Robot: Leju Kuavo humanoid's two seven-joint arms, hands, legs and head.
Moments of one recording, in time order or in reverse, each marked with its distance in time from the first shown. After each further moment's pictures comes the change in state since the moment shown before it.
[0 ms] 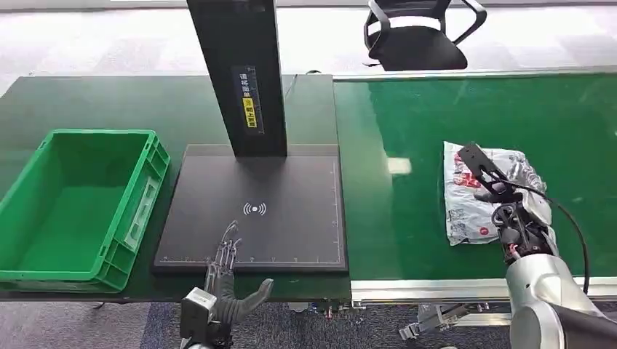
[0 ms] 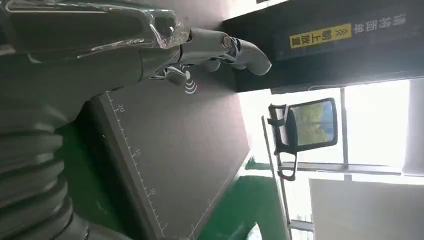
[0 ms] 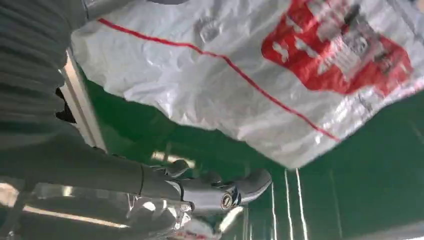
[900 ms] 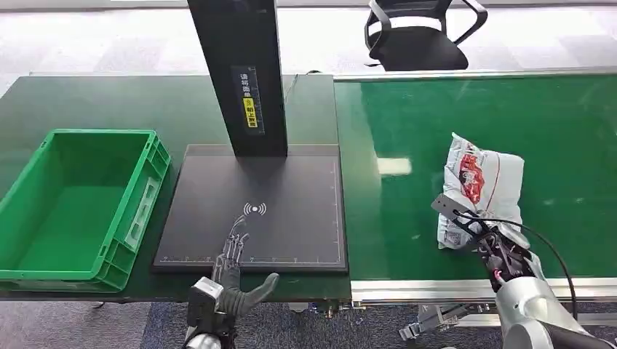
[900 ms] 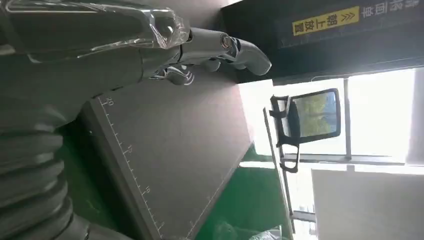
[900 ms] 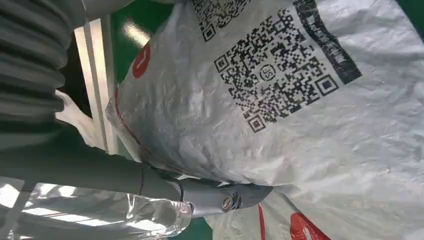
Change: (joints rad) left arm -0.065 -0.003 0.002 0.077 0.000 -0.019 0.002; right arm 0.098 0.025 -0.011 0.063 0.122 0.217 0.082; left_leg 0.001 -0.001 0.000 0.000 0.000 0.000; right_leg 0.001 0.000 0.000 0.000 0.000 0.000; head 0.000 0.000
